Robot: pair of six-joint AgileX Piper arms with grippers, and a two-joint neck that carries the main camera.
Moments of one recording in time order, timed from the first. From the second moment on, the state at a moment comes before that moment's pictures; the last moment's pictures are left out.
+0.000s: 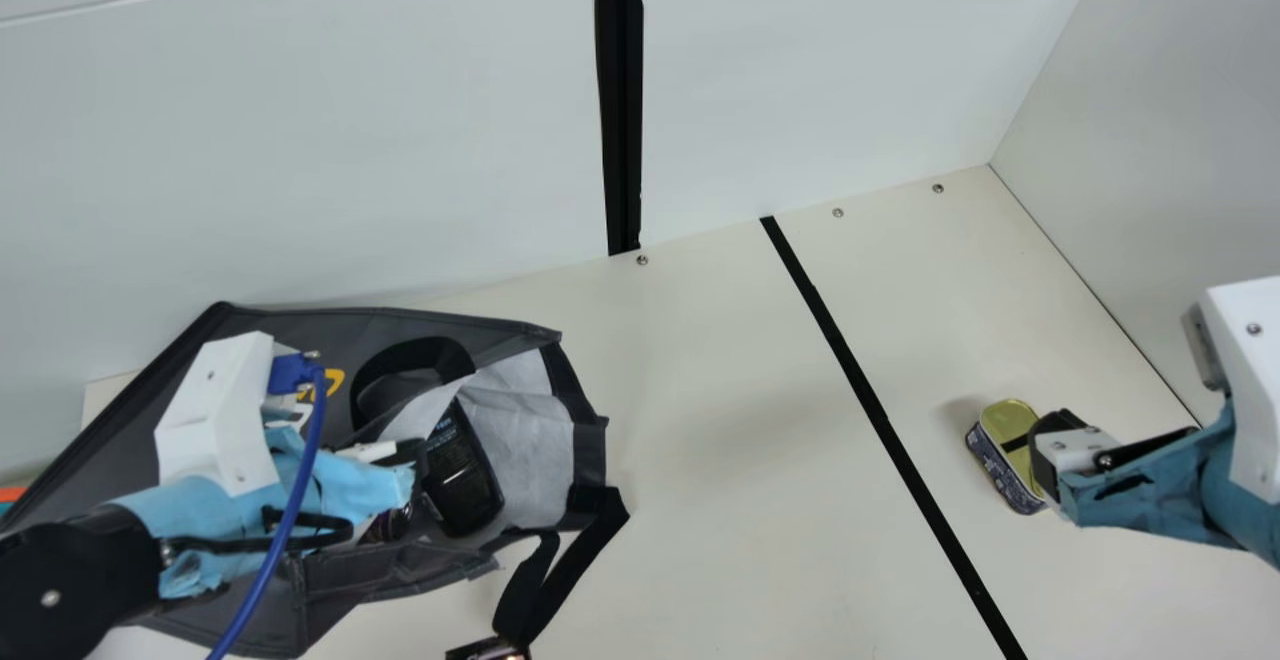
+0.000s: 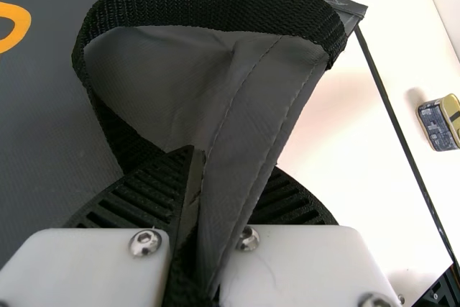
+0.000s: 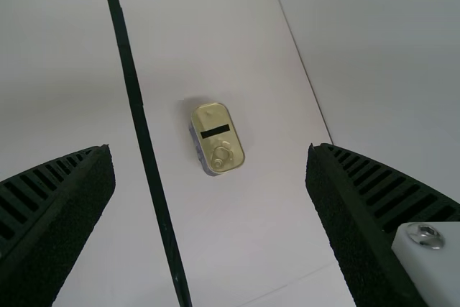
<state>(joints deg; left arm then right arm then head) -26.3 87.8 -74.7 -27.8 44.8 3.1 -30.7 49.4 -71.6 -2.3 69.9 -18.6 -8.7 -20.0</state>
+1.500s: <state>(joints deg) -26.3 87.8 -74.7 -27.8 44.8 3.1 -37.5 50.8 -72.2 1.1 69.8 -23.5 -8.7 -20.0</state>
